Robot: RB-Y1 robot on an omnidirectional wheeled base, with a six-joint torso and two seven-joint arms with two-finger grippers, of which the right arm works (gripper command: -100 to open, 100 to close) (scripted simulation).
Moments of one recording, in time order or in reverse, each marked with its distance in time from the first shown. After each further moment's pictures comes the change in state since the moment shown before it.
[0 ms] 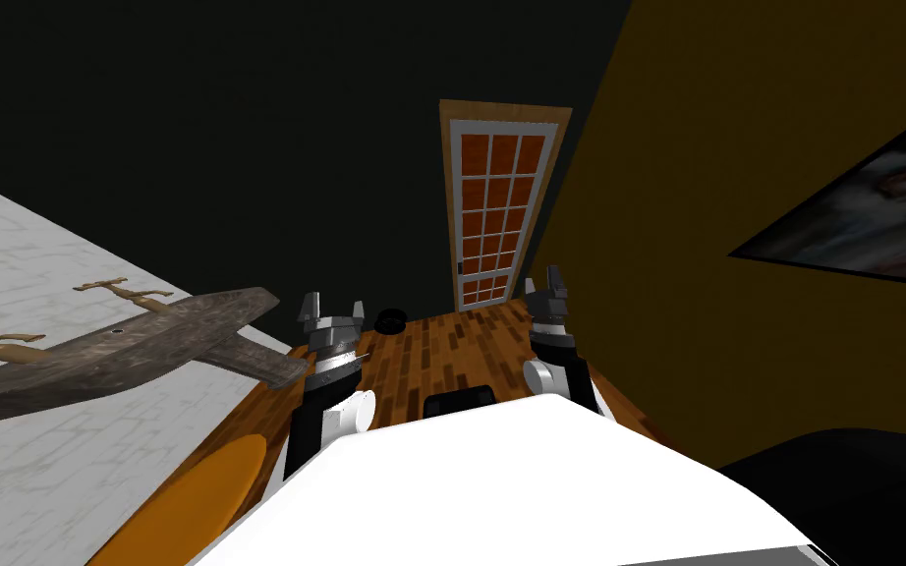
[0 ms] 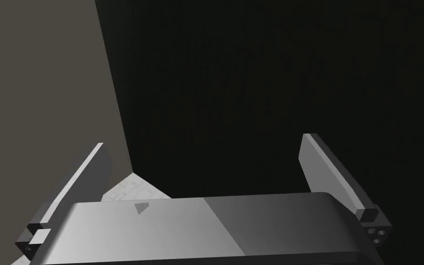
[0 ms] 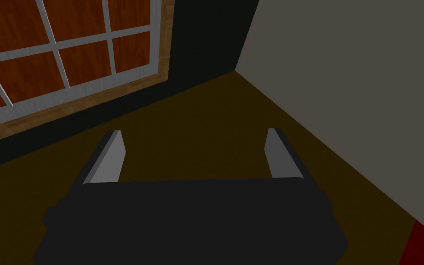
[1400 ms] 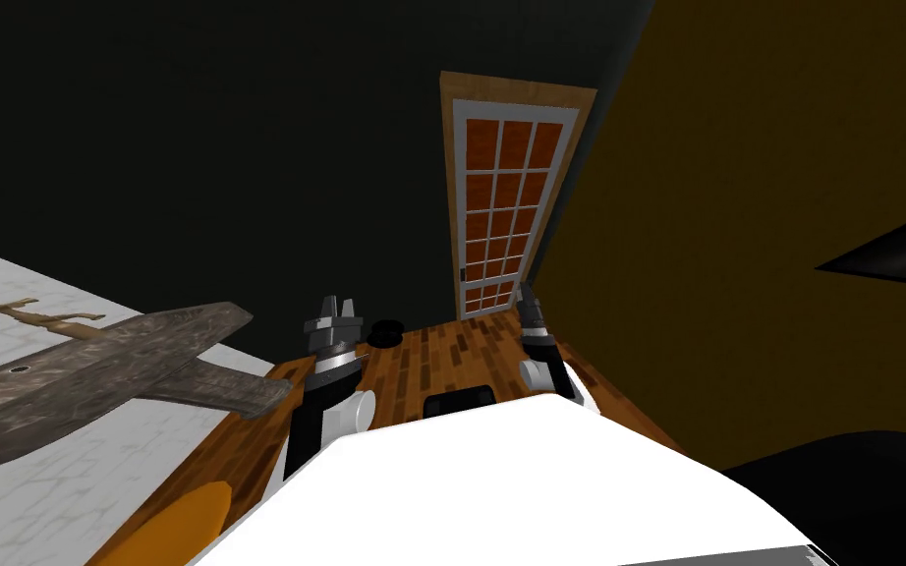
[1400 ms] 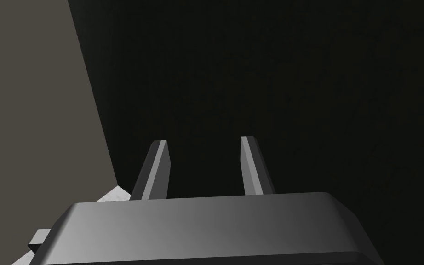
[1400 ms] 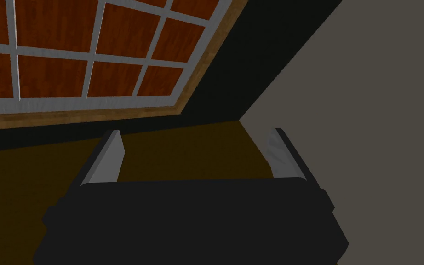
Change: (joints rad) arm -0.091 -0.076 -0.043 0.280 0.096 -0.088 0.176
